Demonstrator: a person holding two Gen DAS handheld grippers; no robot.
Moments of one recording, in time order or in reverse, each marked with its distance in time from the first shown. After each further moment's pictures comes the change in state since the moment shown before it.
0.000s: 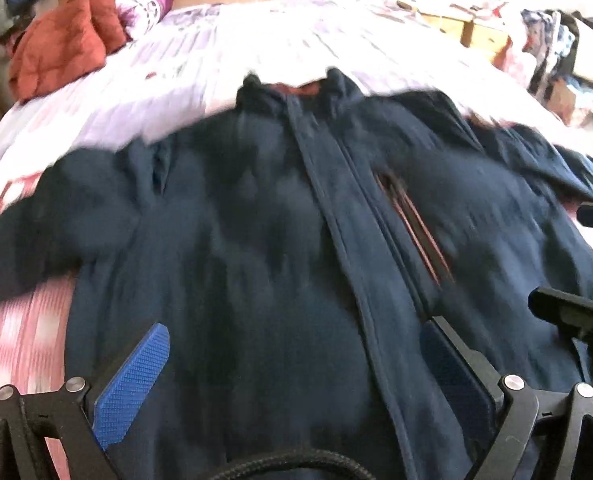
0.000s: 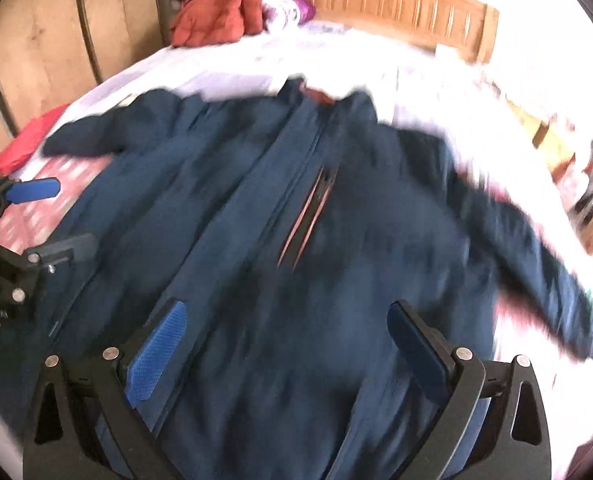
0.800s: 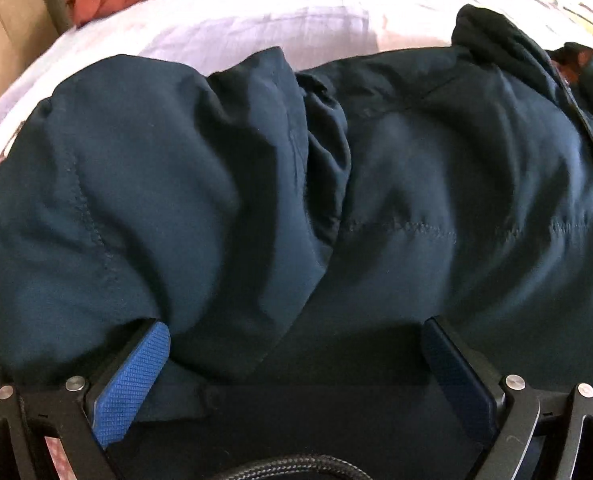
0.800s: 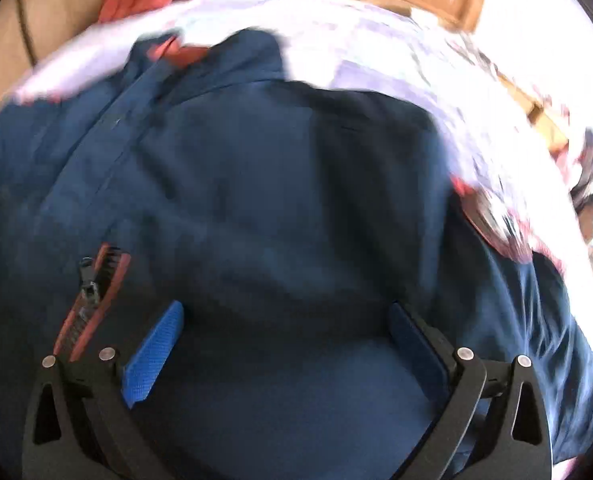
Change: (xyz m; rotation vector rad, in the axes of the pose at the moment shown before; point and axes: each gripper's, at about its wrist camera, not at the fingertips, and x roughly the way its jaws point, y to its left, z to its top) left arm 0.185 0.156 0.036 -0.172 0.117 0.217; right arm 0.201 -0.165 0.054 0.107 0.131 -0.054
